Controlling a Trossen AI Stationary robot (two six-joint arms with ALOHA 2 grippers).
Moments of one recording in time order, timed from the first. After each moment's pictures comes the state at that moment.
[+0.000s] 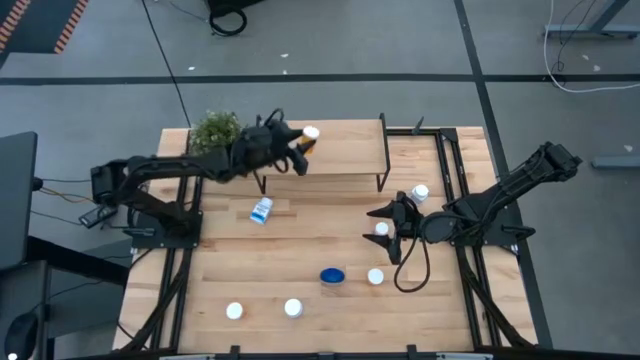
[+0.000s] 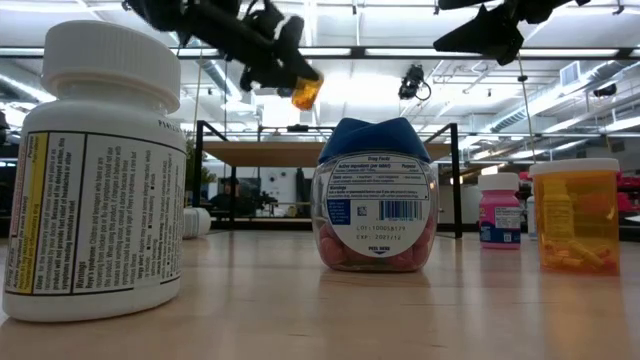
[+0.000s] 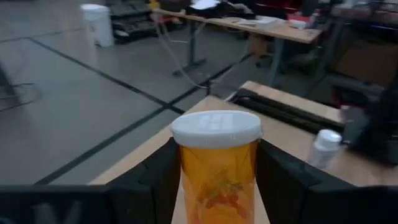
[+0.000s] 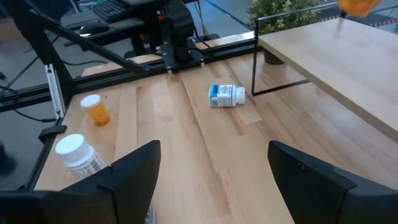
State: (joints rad) left arm 0.32 1.40 0.94 0.24 -0.32 -0.12; right arm 0.46 1.06 0.66 0.00 0.61 0.39
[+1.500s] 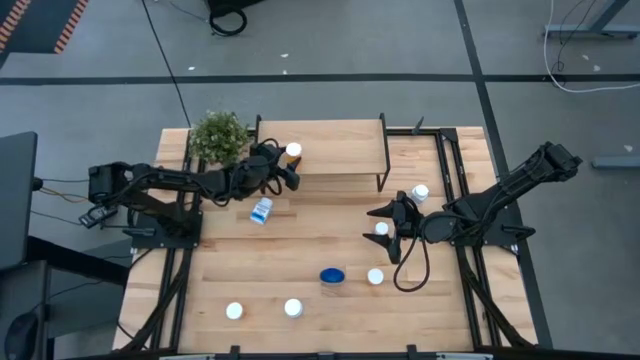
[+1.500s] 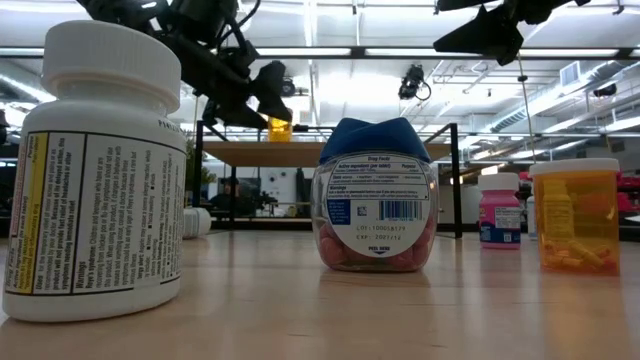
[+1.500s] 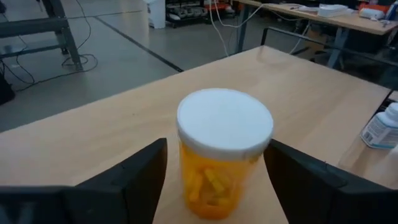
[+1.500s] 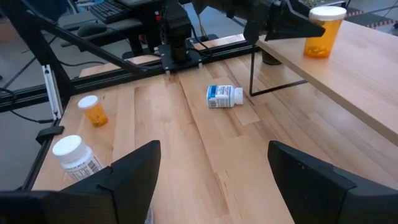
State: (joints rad) left arm 0.21 1.37 0.67 0.38 -0.60 -0.27; right arm 0.46 1.06 0.66 0.00 0.62 0.39
